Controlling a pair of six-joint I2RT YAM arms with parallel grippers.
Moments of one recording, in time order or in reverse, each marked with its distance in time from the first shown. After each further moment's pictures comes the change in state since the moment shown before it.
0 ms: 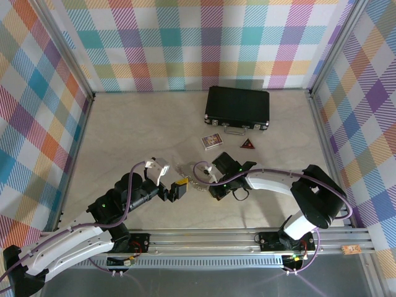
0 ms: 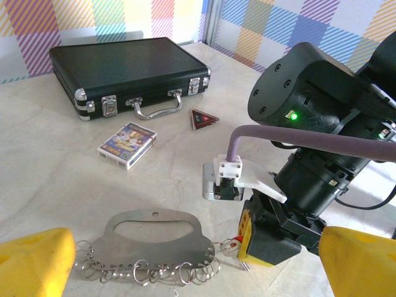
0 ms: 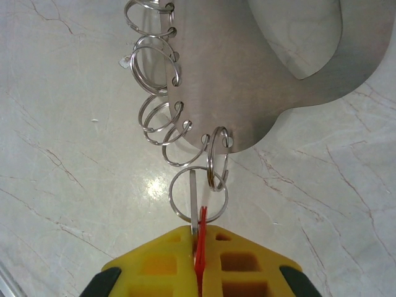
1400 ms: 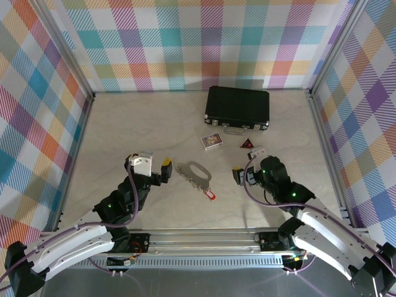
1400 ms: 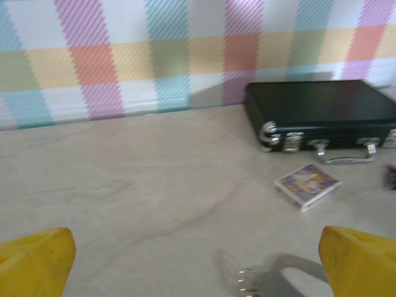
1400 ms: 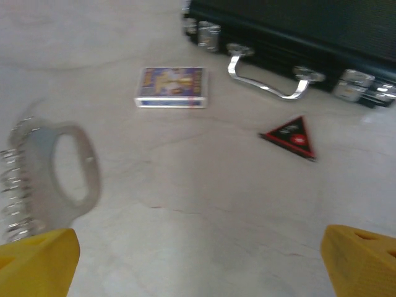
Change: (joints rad) left arm 0.016 0.050 -0.085 0.174 -0.648 0.053; right arm -0.199 -0.826 -0.308 0.084 0.480 -0.054
